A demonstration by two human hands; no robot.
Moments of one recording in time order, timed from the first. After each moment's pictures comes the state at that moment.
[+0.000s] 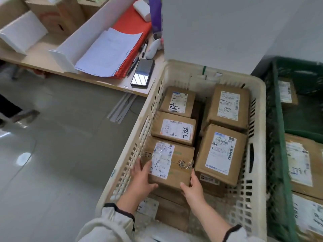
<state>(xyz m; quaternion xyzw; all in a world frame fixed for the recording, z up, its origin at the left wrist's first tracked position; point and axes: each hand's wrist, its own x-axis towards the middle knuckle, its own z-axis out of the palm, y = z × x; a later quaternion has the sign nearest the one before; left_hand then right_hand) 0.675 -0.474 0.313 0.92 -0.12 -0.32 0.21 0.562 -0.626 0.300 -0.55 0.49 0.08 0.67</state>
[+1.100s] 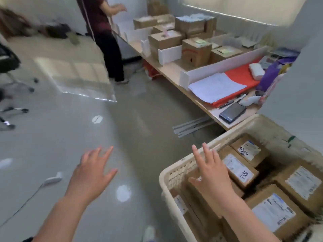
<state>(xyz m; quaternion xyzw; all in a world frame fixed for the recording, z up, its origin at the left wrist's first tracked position) 0.536 -0.236 0.548 0.99 0.15 -0.01 0.07 0.609 -0.550 0.519 -0.98 -0.14 0.07 0.08</state>
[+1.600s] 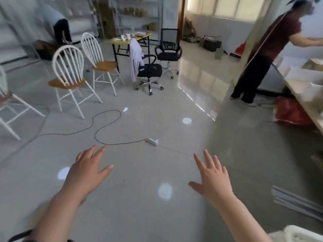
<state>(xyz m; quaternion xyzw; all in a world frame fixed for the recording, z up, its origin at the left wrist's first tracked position) 0.146 -0.068 0.572 0.81 0.57 0.08 0.12 0.444 -0.237 0.557 -0.85 -0.52 0.10 -0.02</state>
